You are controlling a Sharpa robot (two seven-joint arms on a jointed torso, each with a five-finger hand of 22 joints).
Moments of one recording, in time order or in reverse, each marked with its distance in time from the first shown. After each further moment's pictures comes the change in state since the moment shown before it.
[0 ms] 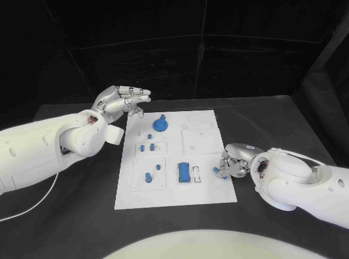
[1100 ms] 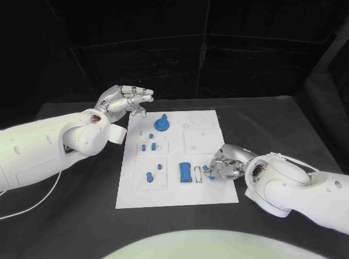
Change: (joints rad) left arm 0.000 0.006 0.000 -0.003 0.000 0.000 -0.001; left_hand 0.000 0.000 0.000 0.000 0.000 0.000 0.000 0.000 0.000 0.000 0.000 0.000 0.000 -0.004 -0.004 0.000 -0.001 0.000 0.000 0.000 -0.004 -0.001; right arm -0.005 0.035 -0.005 0.034 0.143 -0.141 0.020; right_hand -0.090 -0.057 0.098 0.080 0.025 0.031 0.006 -0.033 -0.002 0.014 -0.007 0.006 0.019 0.000 -0.001 0.004 0.000 0.000 0.004 -0.003 0.004 0.018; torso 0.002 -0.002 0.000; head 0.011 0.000
